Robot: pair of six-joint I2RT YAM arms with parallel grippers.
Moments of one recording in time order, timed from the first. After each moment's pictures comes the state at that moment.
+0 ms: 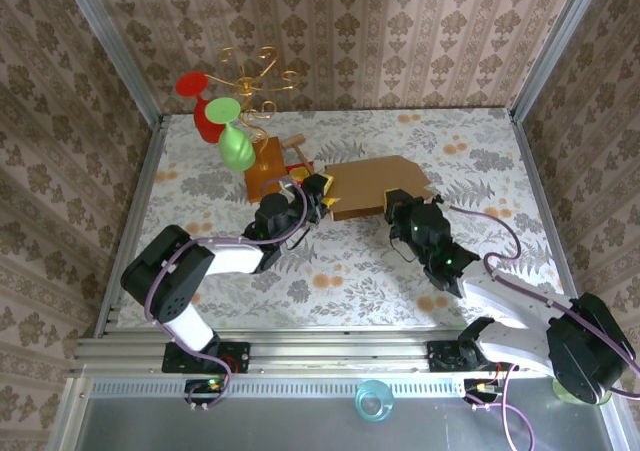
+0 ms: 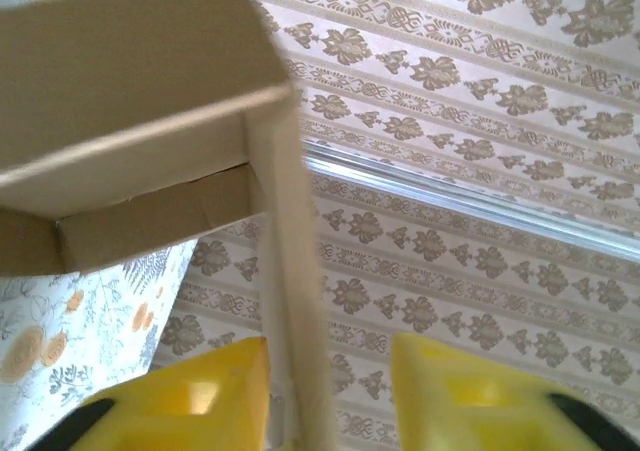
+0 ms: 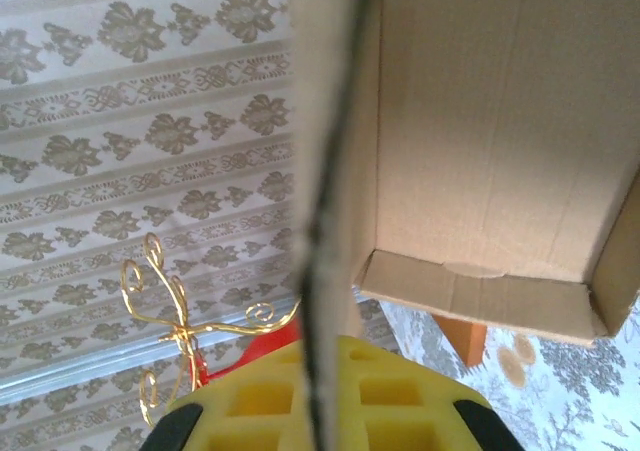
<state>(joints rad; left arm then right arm) -0.73 1.62 0.63 0.97 0.09 -1.83 0.59 1.10 0.51 0.36 0.31 1.77</state>
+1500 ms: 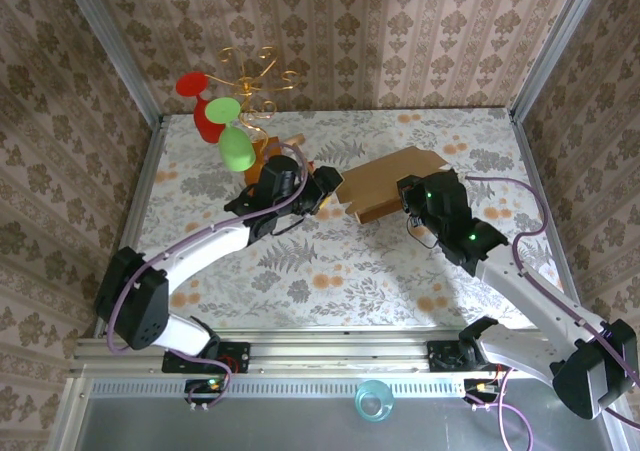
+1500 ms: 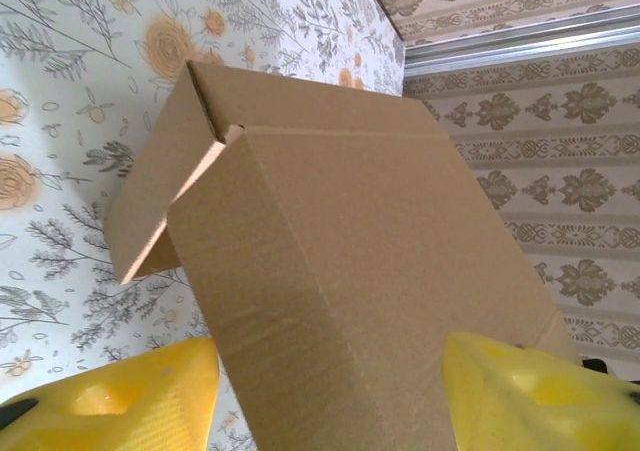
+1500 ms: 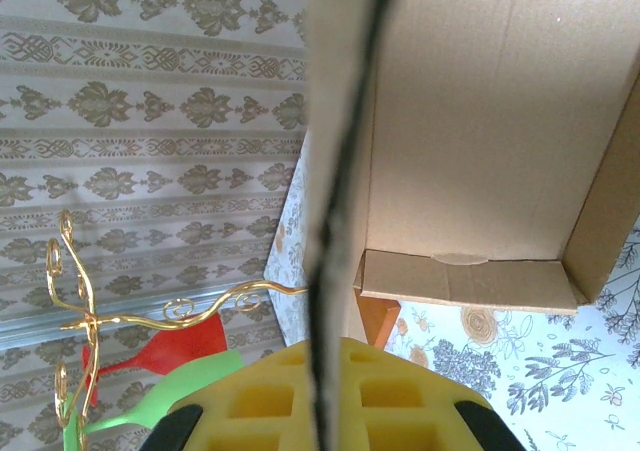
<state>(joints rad) -0.72 1.46 0.99 0.03 0.25 -1.24 0.47 1.04 0.81 -0.19 0.17 1.49</state>
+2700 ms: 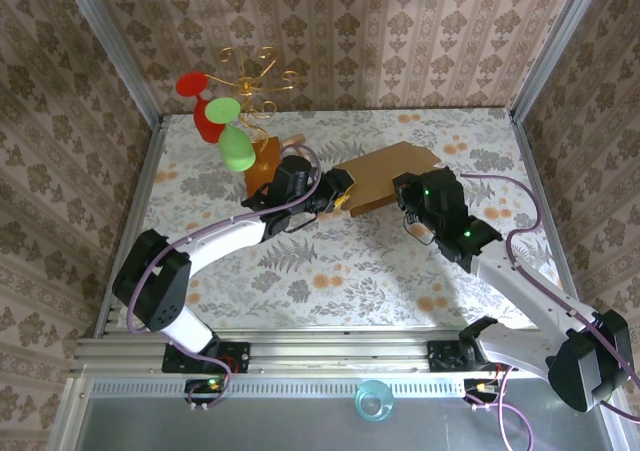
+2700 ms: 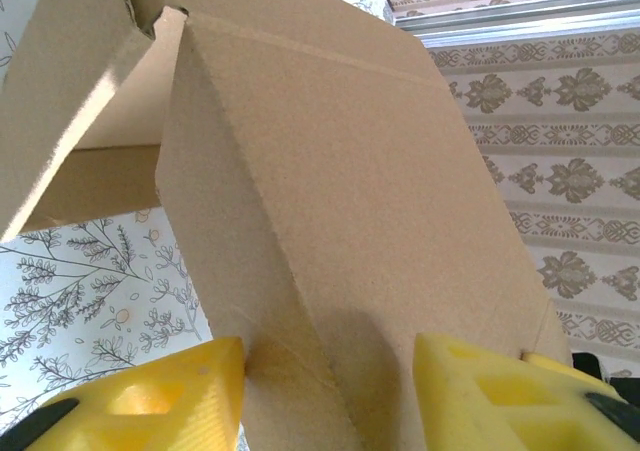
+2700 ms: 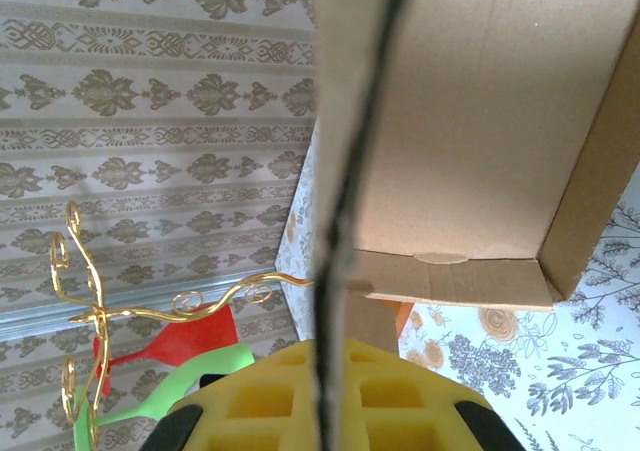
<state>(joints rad) -0.75 1.58 1.02 0.15 0.29 -1.32 0.46 1.08 0.79 -0.10 0.12 1.49</state>
